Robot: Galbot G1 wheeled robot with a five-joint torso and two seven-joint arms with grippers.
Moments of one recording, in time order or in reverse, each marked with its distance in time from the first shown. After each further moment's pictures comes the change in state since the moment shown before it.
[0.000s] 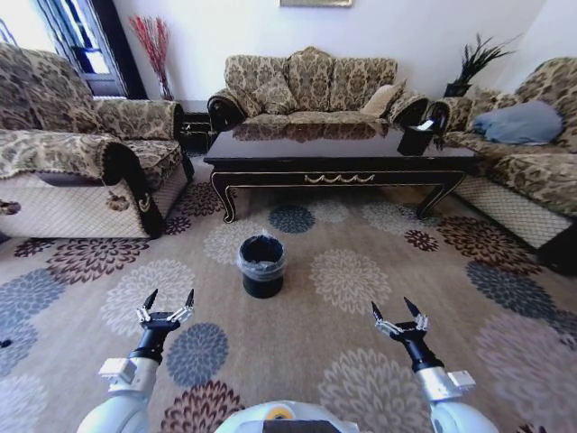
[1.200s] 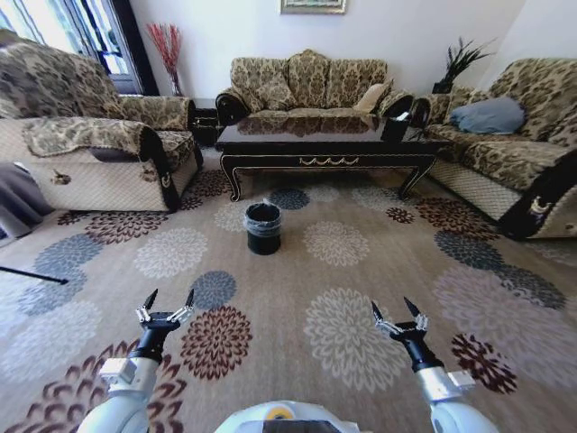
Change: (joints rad) left arm 0.000 0.000 0.000 0.000 0.000 0.000 0.000; right arm 0.000 0.000 0.000 0.000 0.000 0.000 0.000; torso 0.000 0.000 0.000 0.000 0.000
